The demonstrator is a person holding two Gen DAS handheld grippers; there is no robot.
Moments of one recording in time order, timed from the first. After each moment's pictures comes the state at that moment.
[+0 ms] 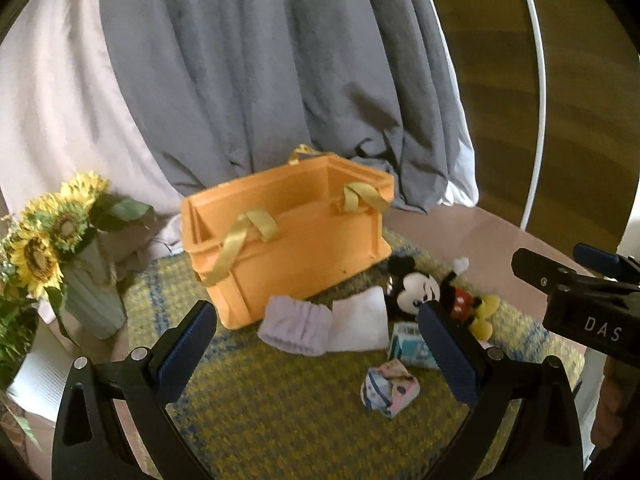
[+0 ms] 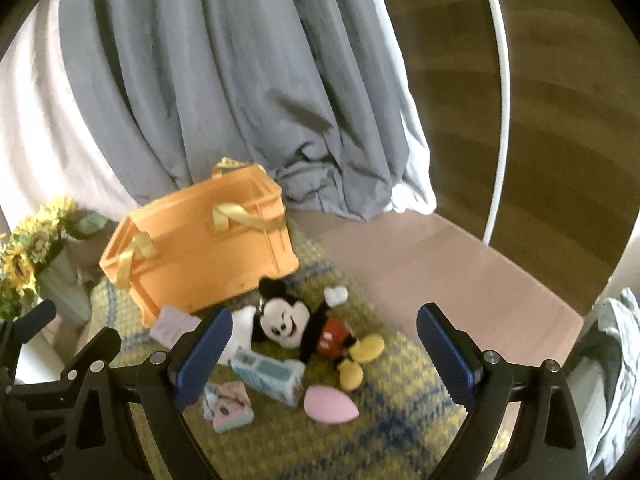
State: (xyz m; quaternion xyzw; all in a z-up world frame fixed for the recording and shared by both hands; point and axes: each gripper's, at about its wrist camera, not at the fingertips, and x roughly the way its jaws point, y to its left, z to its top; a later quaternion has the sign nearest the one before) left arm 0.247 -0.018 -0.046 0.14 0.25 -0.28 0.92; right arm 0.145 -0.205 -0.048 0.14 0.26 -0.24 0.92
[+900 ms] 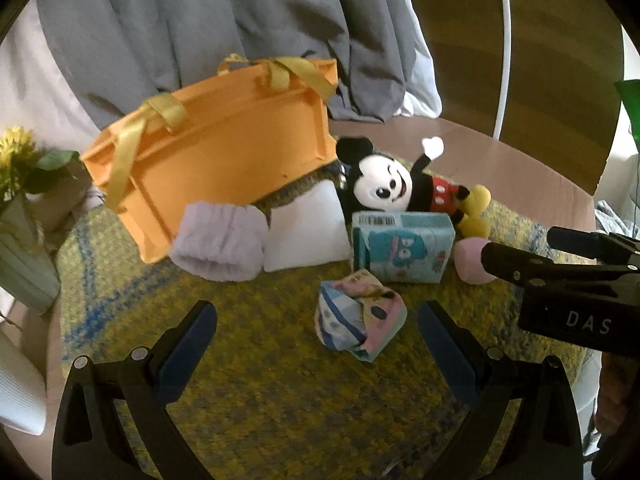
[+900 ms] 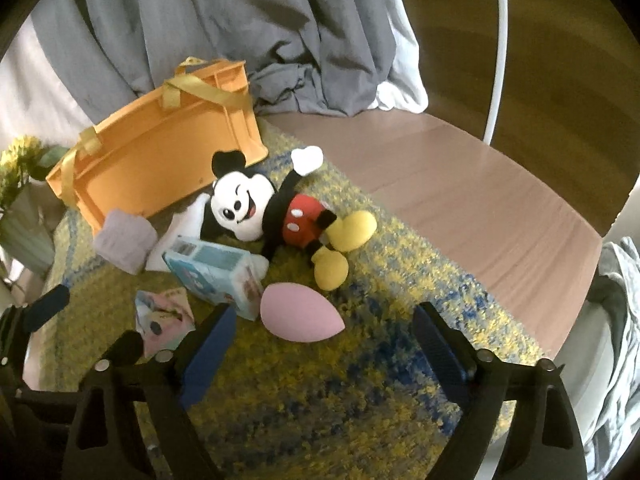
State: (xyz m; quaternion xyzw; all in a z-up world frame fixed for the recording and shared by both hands) left arm 0.253 -0.048 -0.148 0.20 0.33 -0.34 0.86; right arm 0.154 -0.211 -0.150 0.18 0.37 -0.25 0.88
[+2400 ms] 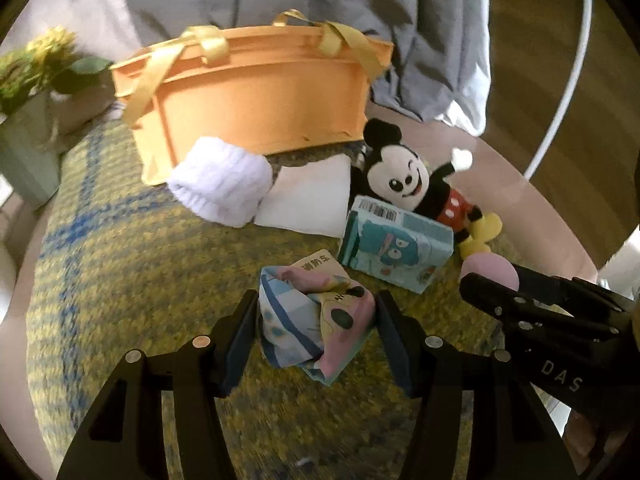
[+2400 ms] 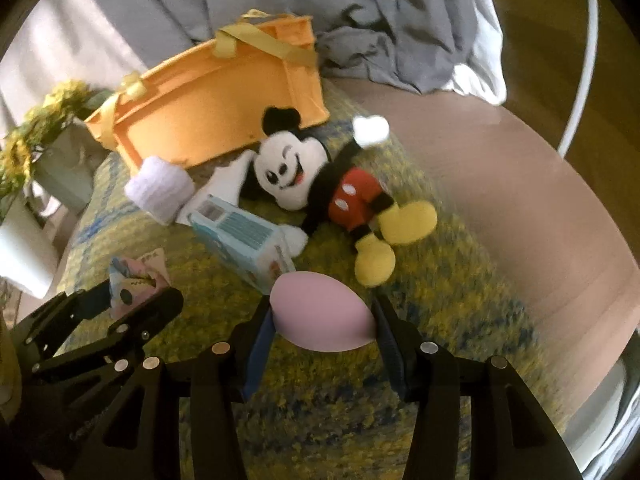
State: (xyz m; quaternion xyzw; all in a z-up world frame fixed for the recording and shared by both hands) left arm 0.245 -0.051 -0.146 0.07 0.42 -0.26 0.87; right arm 0.174 -0.223 -0.157 0.14 0.42 -0.11 0.89
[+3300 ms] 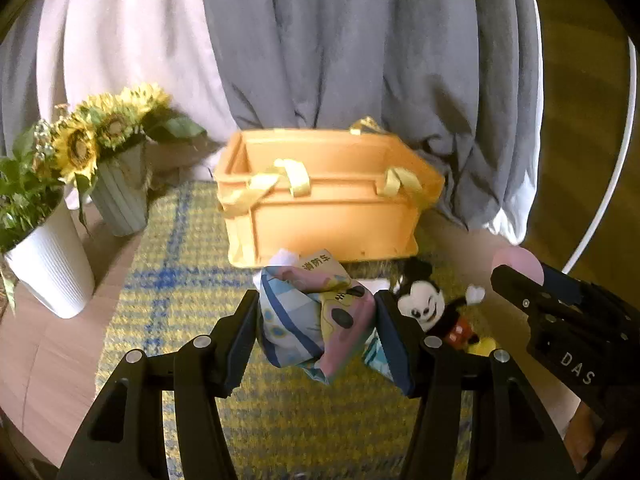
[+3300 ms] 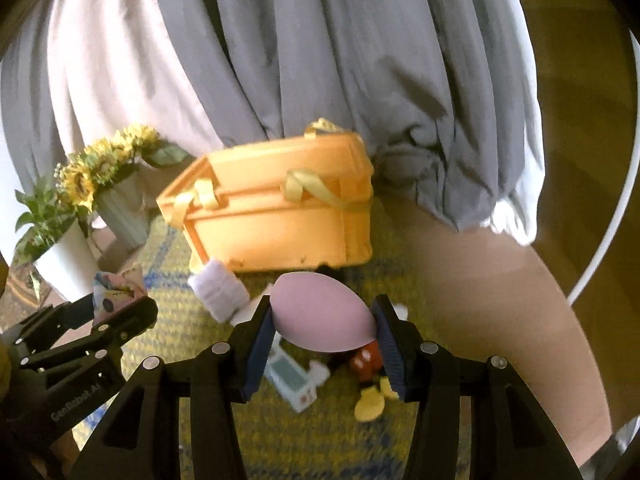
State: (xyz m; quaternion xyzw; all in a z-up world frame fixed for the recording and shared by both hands) left arm 0.237 -0.040 -0.047 0.01 0.32 -0.13 0.94; right arm 0.193 -0.235 -0.055 0.05 0.30 -0.03 0.95
